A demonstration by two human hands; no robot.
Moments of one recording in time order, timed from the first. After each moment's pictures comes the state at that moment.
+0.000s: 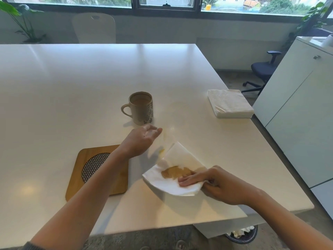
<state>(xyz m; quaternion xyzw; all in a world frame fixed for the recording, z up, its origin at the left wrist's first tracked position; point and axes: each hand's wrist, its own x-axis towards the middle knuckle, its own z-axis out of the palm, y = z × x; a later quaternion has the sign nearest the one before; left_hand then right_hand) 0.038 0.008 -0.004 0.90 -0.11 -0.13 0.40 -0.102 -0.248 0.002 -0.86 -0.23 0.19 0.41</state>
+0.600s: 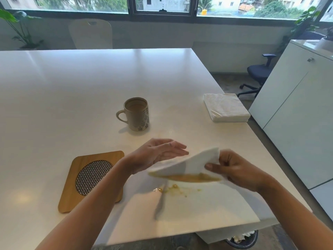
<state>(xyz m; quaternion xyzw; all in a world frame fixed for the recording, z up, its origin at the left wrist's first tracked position) 0.015 -0.026 0.001 0.62 -0.22 -0.34 0.67 -0.080 -0.282 0.024 -0.69 -0.13 0.20 0.68</state>
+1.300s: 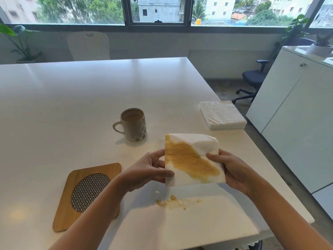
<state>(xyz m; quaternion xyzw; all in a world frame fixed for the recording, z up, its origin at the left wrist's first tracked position) 0.013 -0.016 -0.006 0.62 -0.20 -0.38 0.65 -0.054 -0.282 0.016 -0.50 0.16 0.14 0.84</state>
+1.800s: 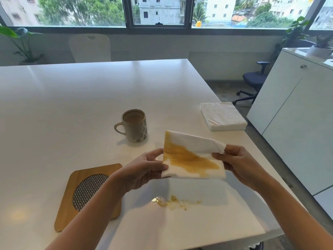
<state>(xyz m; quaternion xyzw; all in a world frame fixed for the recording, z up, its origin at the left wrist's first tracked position) 0.010 -0.014 0.012 0.53 -0.08 -0.42 0.73 -0.055 -0.299 0.026 -0.66 0.06 0.06 0.75</state>
